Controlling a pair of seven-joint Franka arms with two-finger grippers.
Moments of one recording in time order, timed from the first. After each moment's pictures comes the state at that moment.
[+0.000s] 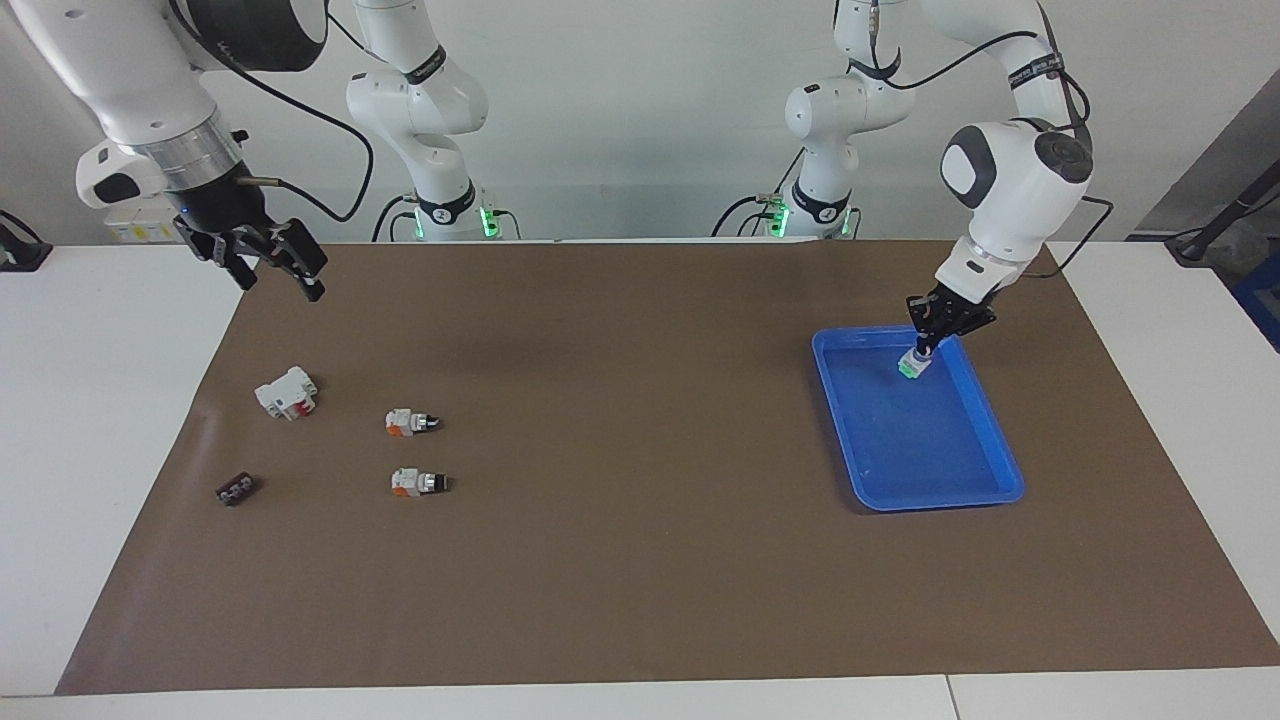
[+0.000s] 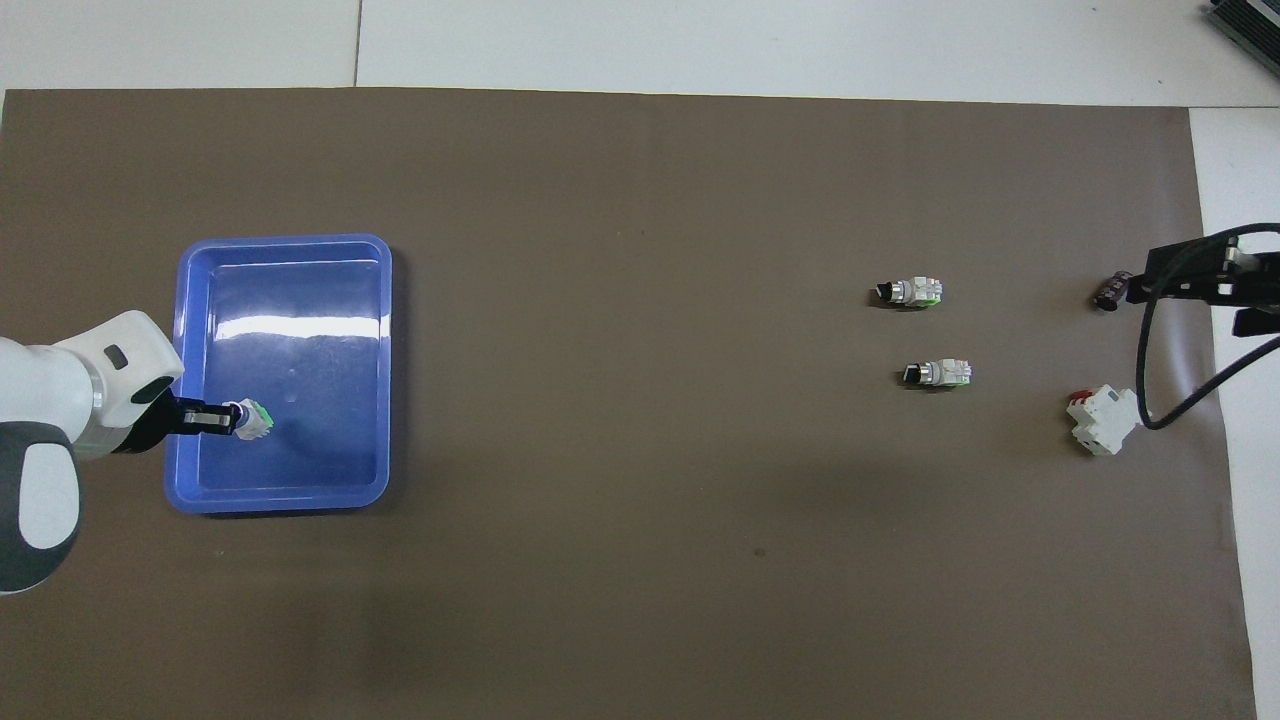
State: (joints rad) left arm 0.23 -0.13 -0.18 -2.30 -0.11 2.18 0.31; right arm -0.07 -0.02 -0.01 -1.62 0.04 1.67 0.21
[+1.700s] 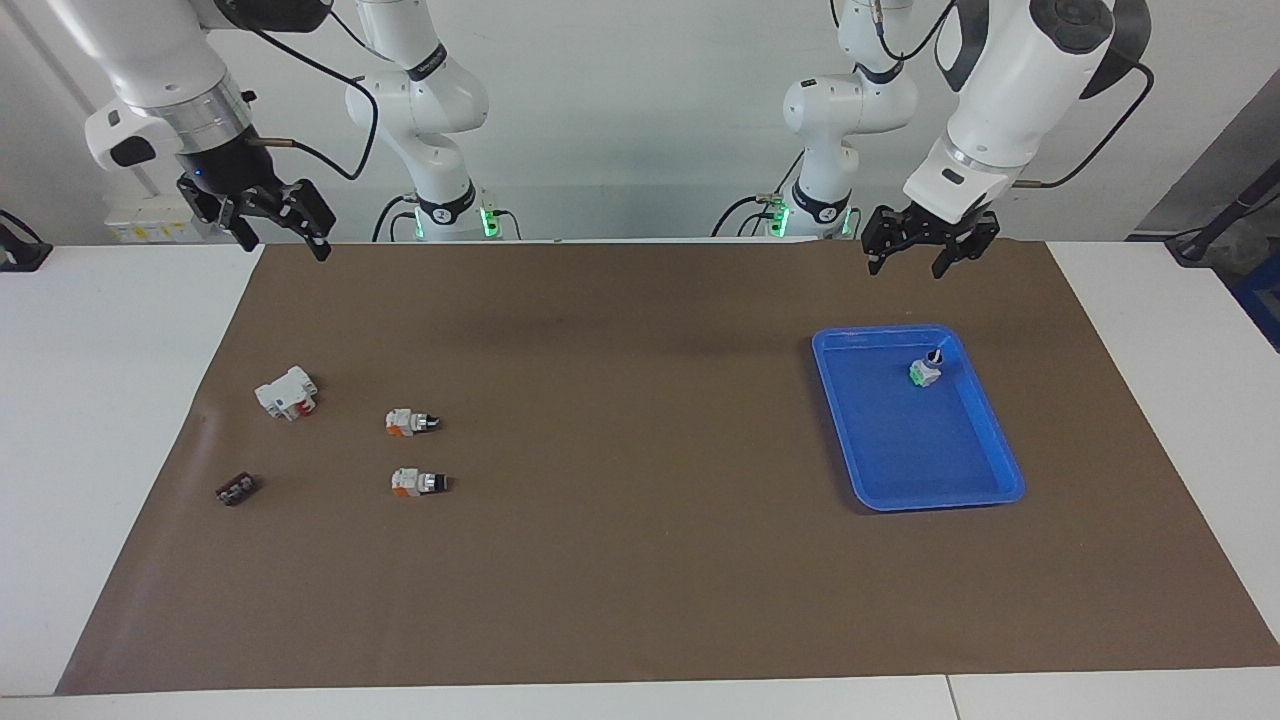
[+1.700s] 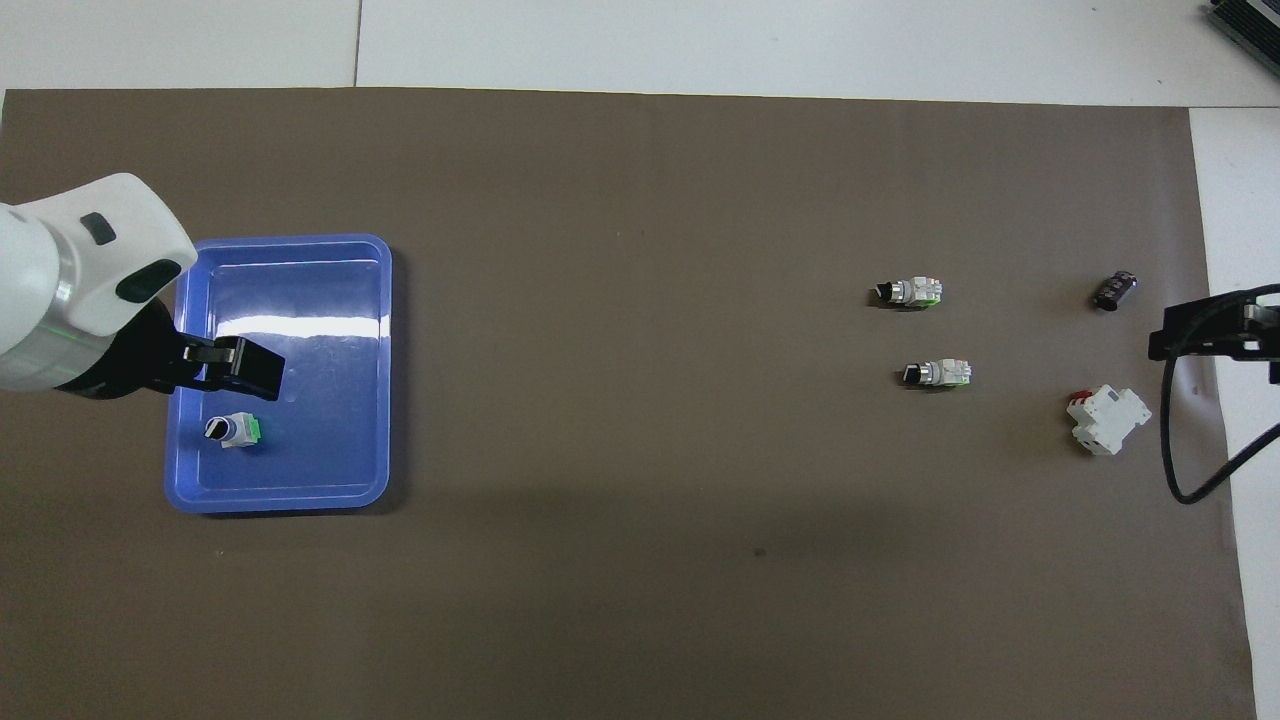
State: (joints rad) left arm 0.02 -0.05 -0.21 -1.63 -0.05 1.47 -0.06; right arm 0.03 -0.08 -0.07 -1.63 -0.03 1.54 0.16
